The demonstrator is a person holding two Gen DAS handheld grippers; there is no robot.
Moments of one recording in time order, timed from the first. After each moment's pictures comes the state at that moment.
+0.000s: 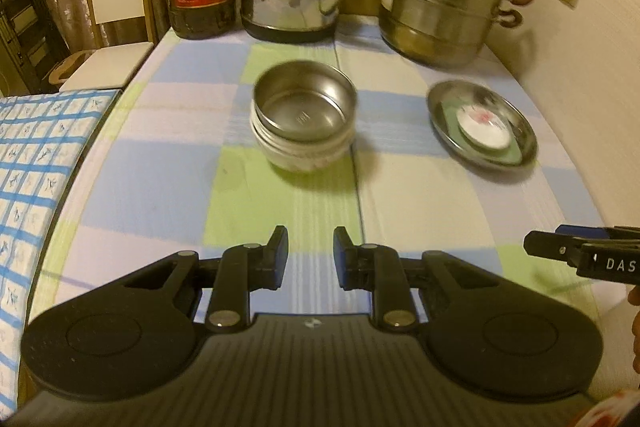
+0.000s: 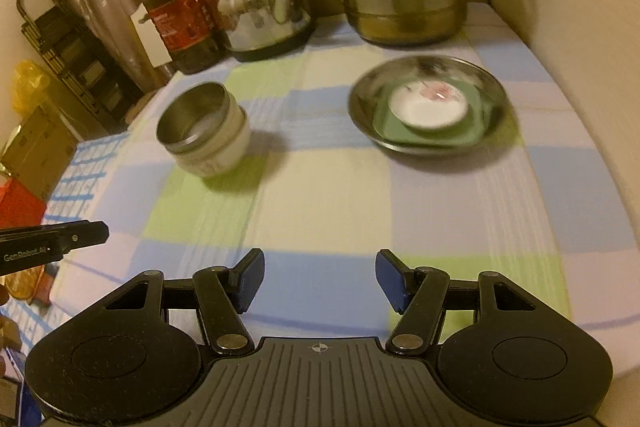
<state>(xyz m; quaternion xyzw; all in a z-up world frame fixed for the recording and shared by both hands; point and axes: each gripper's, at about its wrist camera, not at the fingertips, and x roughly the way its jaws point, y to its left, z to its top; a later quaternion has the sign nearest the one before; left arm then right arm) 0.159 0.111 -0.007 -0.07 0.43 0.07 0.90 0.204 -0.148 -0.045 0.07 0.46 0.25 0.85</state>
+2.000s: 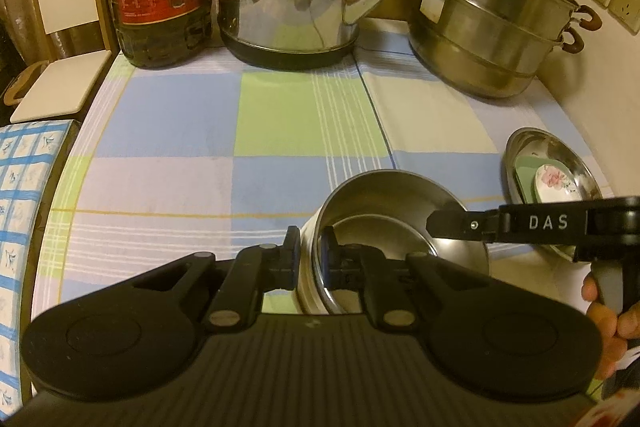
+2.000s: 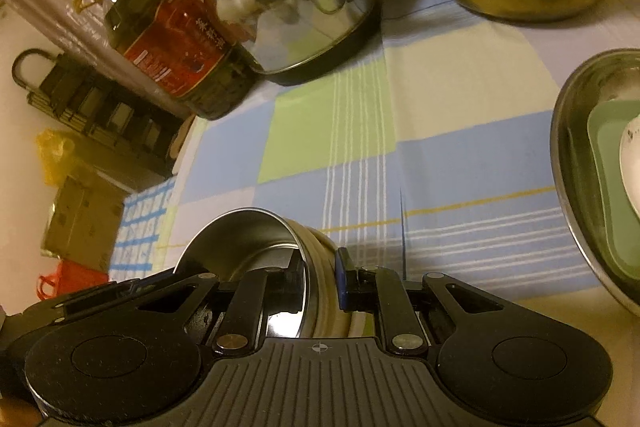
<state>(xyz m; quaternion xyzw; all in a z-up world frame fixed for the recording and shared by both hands) 0.354 0.212 -0.058 -0.06 0.46 0.01 0.89 0.413 0.010 -0.109 0.20 0.51 0.29 0.78</state>
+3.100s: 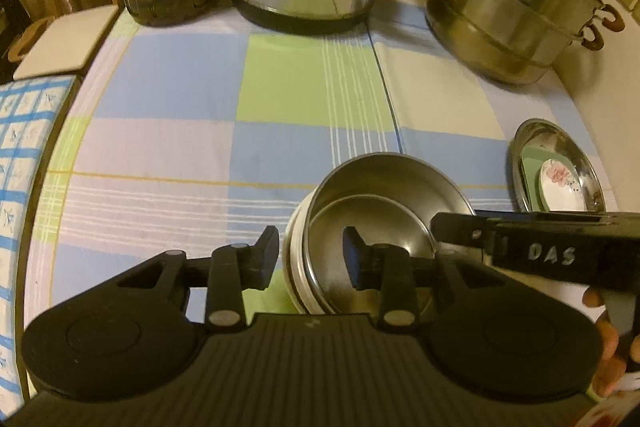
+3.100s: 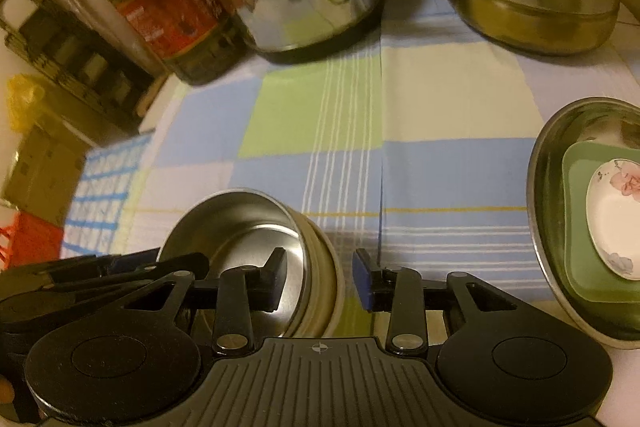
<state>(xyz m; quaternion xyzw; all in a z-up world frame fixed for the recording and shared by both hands) 0.368 0.213 -0.061 -0.09 0.52 0.03 0.85 0.406 0.033 -0.086 0.09 0.54 0.28 0.79</state>
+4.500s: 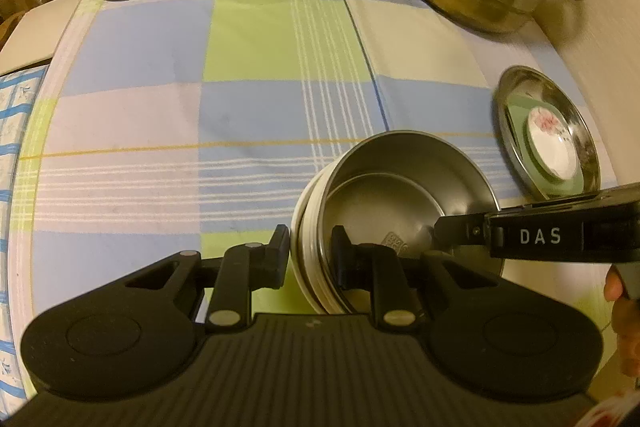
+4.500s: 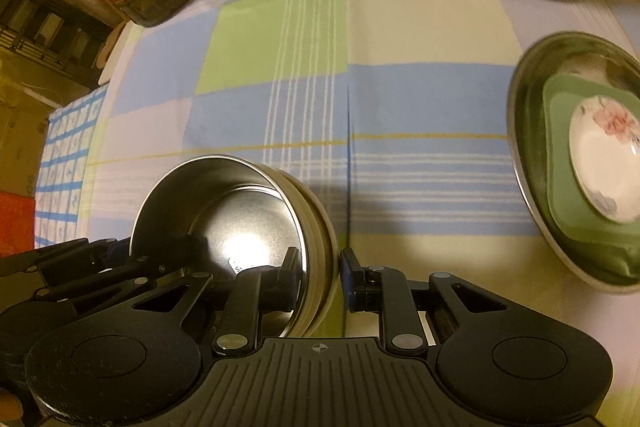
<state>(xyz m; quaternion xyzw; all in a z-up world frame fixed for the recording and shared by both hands) 0.363 0.200 -0.080 -0.07 0.56 -0.02 0.83 0.408 0.036 -0.100 0.06 0.63 0.22 0.74</state>
